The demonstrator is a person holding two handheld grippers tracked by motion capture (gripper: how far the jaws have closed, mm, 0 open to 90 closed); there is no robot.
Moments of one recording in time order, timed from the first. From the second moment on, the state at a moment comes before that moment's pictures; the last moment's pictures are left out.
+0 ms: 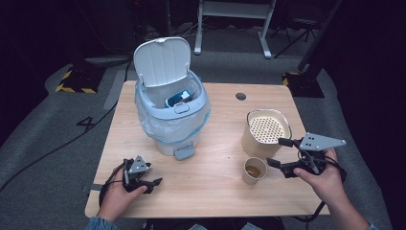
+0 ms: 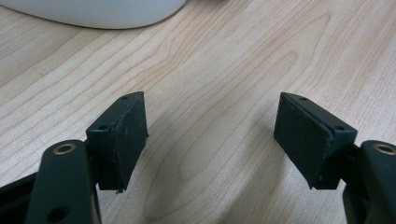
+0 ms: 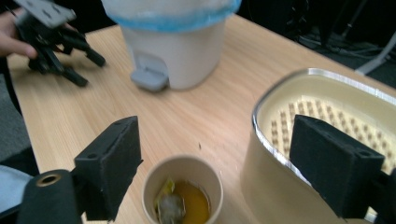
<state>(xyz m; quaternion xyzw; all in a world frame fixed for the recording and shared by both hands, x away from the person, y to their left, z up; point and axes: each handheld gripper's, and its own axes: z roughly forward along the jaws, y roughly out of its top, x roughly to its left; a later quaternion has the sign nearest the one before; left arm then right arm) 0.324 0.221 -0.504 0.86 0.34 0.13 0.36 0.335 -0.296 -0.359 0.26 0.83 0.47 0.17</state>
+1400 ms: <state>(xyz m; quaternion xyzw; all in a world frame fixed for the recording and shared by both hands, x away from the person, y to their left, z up) 0.325 0.221 -0.504 0.86 0.34 0.13 0.36 0.336 -0.258 -0.497 0.30 0.83 0.46 0.13</state>
